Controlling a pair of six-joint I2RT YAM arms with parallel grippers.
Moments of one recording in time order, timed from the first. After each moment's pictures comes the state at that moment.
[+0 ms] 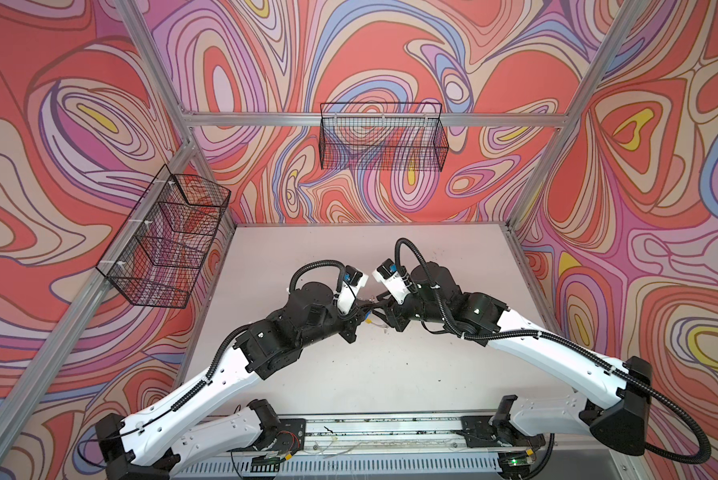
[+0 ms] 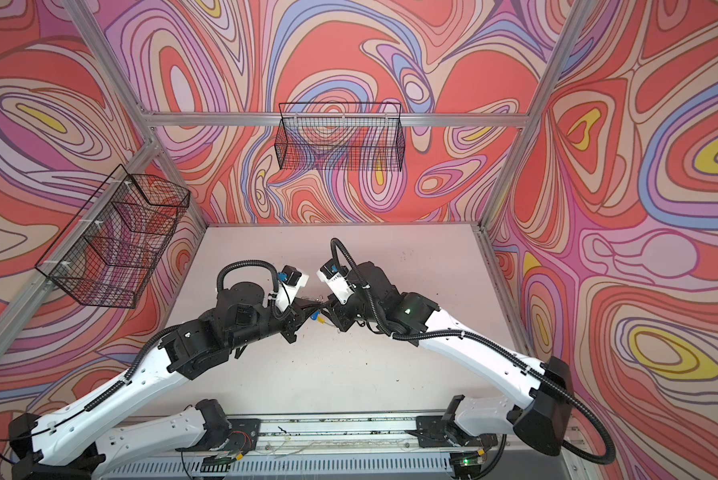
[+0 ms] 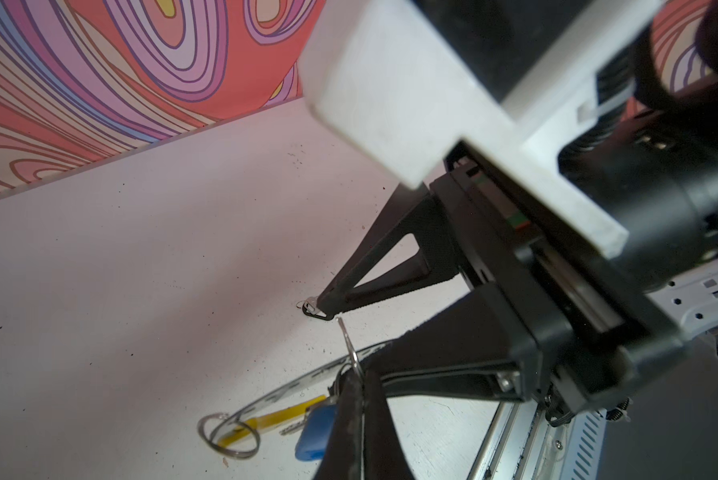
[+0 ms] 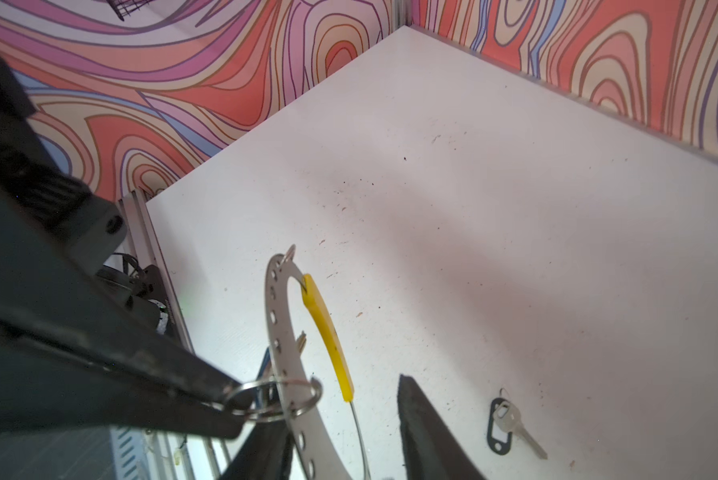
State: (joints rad) left arm -0.86 0.97 1.00 -0.46 0.05 -0.23; right arm 0.87 1.29 1.18 -0.46 -0.16 0.12
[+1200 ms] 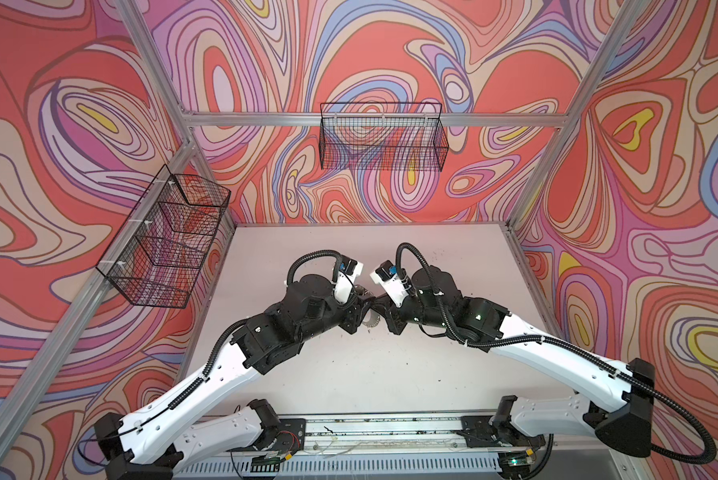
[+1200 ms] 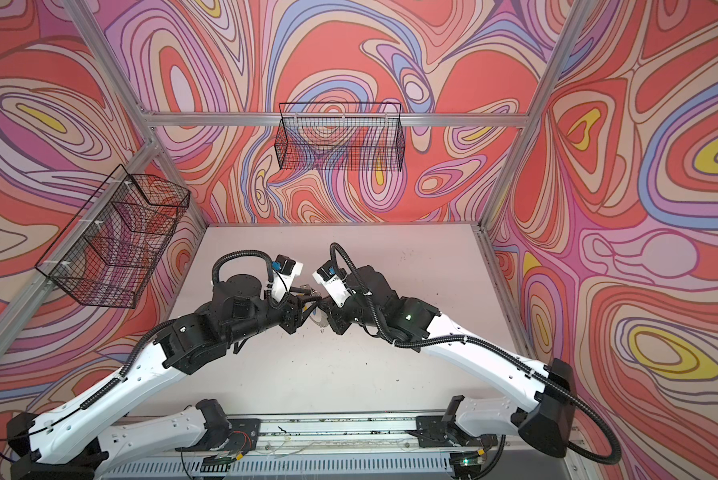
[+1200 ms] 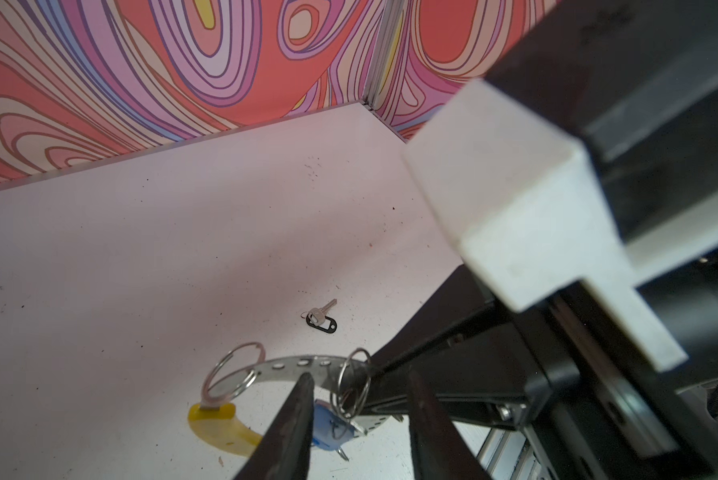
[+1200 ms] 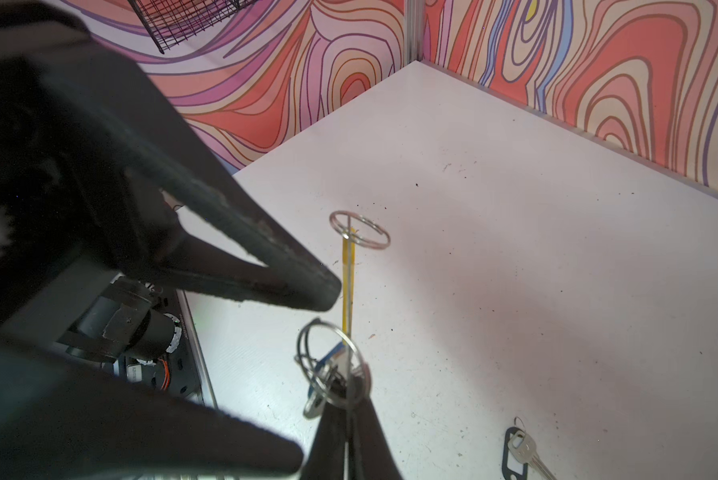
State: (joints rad) left arm -0.86 1.00 1.09 -0.50 -0.01 -0.31; right arm 0.92 1.26 1.17 -0.40 -0.13 0.13
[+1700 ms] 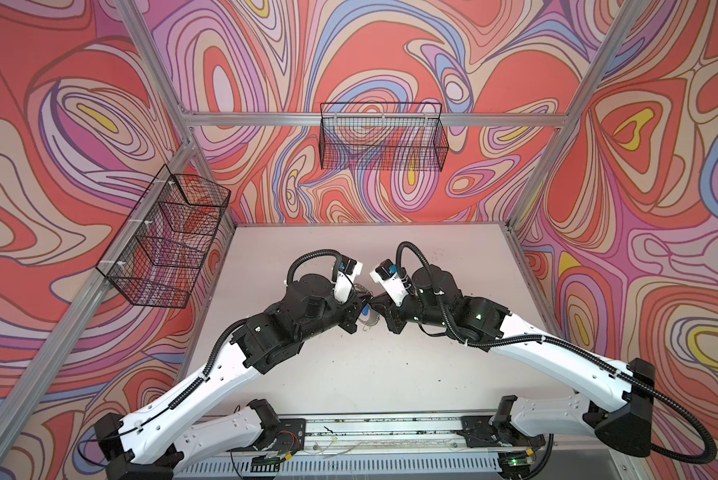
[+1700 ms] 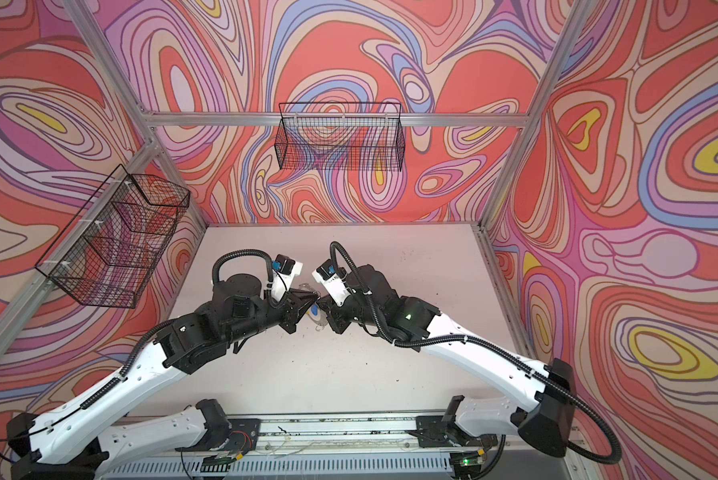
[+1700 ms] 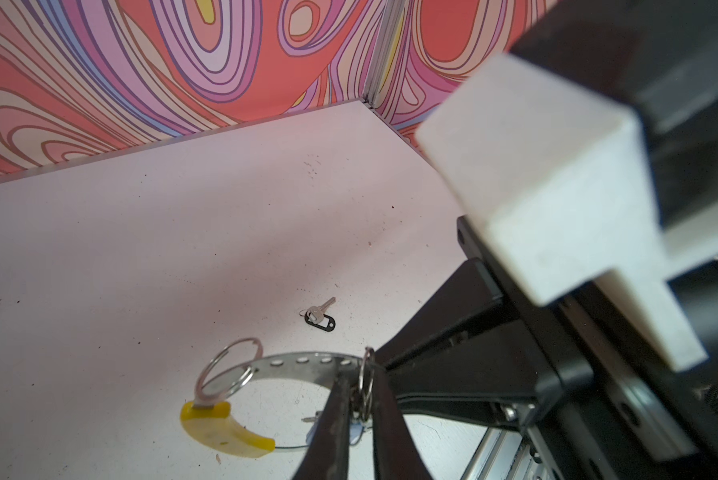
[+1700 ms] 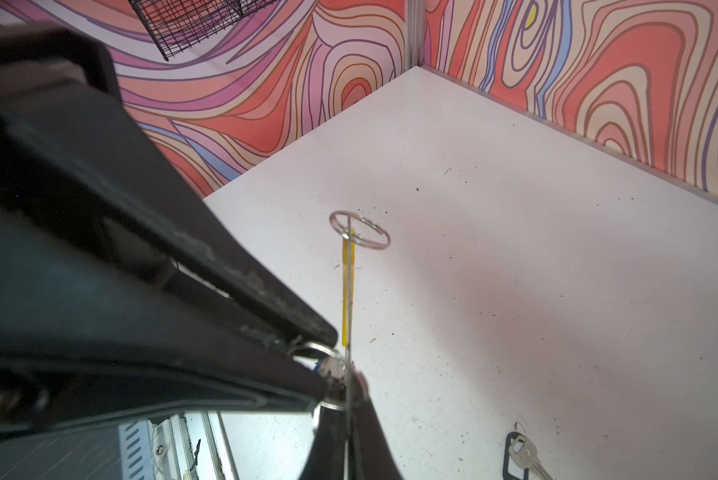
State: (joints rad) left arm -0.84 1.00 1.09 -0.50 0.01 -0.32; right arm 0.92 1.27 1.18 -0.40 -0.14 0.13
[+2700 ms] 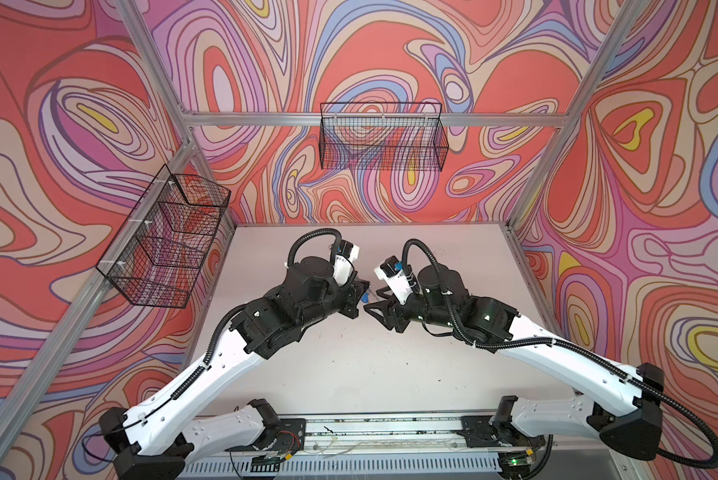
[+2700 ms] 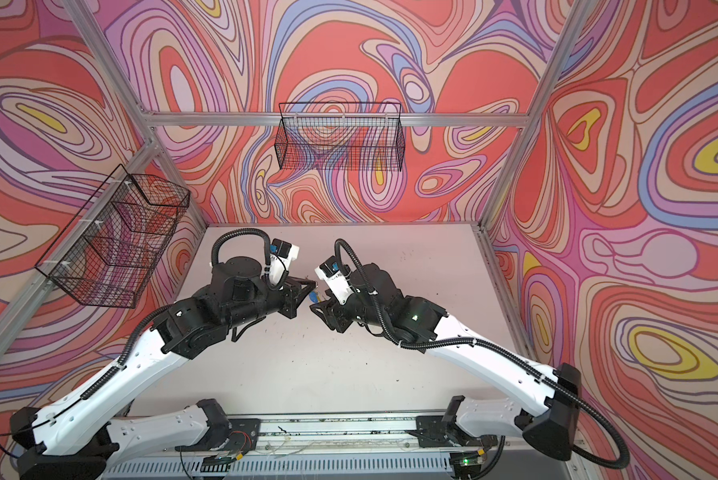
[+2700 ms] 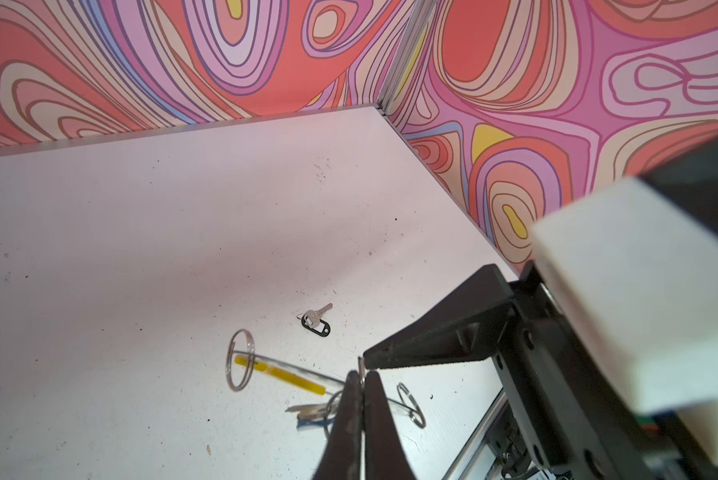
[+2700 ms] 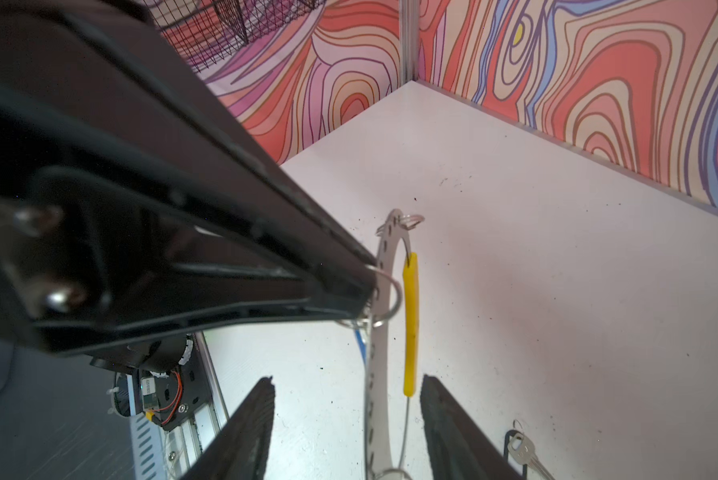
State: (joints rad) left arm -0.81 1.10 1.26 -0.62 0.01 -0.42; right arm 0.93 1.23 1.21 -0.43 -0.11 0.16
